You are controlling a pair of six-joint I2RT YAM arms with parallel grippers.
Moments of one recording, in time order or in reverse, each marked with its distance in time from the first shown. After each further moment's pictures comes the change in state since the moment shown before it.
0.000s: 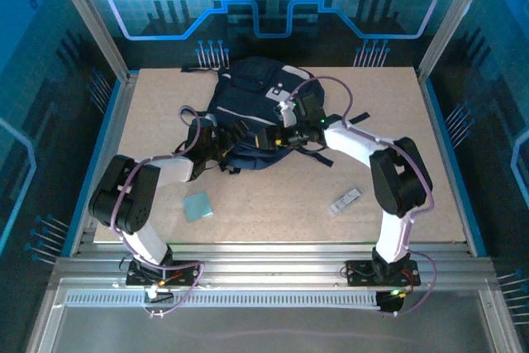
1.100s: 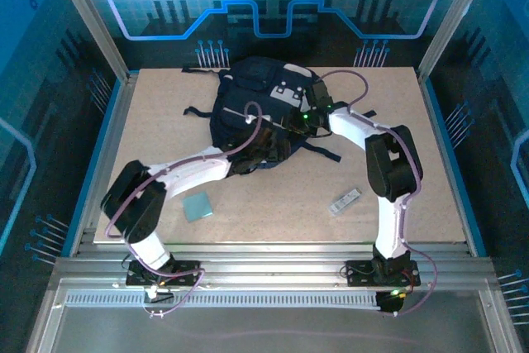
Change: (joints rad) left arm -0.426 0.024 0.412 -0.657 -0.404 0.350; right arm -0.146 0.196 0.193 -0.062 0.257 0.251
